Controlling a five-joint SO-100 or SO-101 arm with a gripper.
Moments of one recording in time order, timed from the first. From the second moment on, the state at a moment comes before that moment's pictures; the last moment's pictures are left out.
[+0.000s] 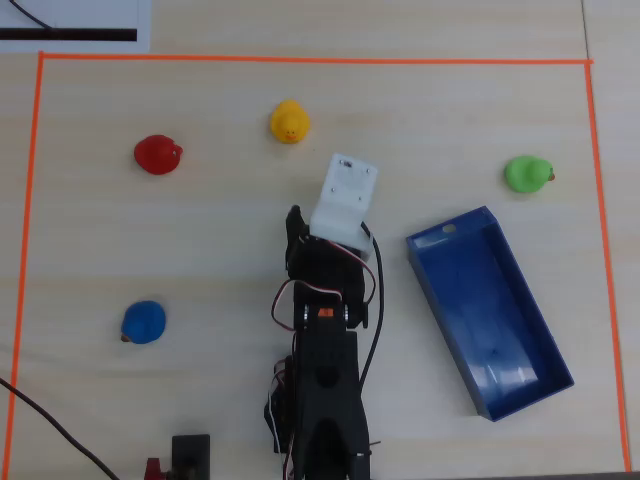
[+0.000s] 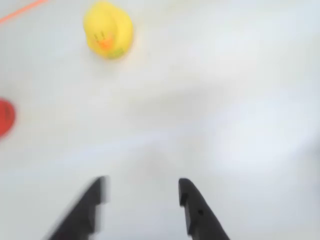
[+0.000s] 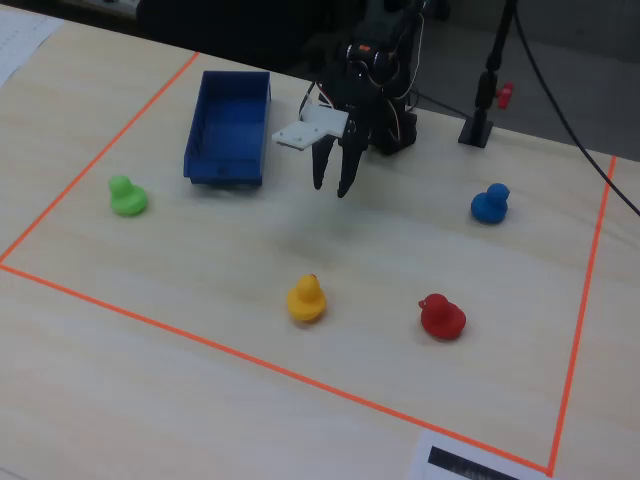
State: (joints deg) arm 5.4 152.1 157.1 34.4 -69.9
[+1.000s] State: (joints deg) arm 3.3 107.7 155.1 -29.9 -71.8
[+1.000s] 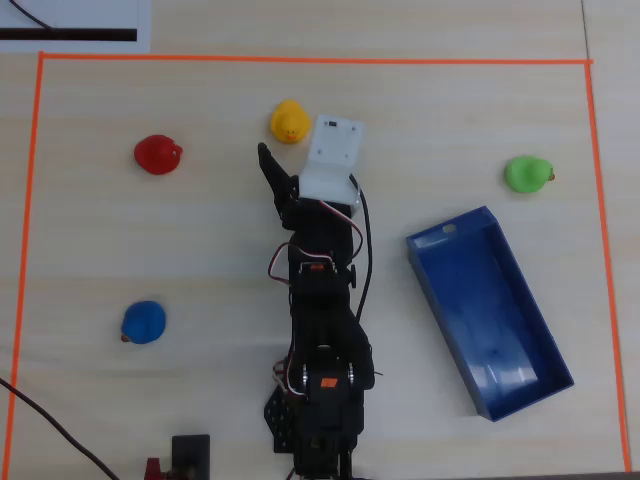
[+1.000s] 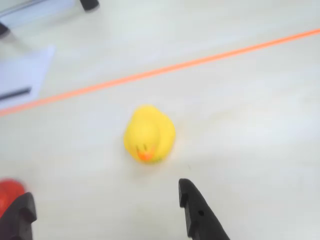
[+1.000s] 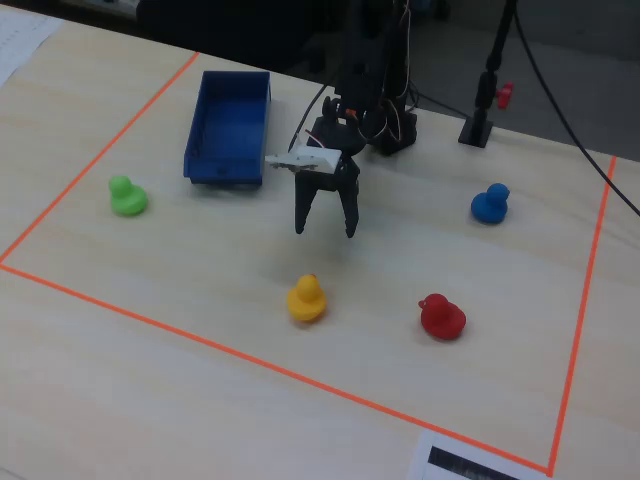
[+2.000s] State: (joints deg) arm 2.6 83.6 138.6 -33.0 -67.8
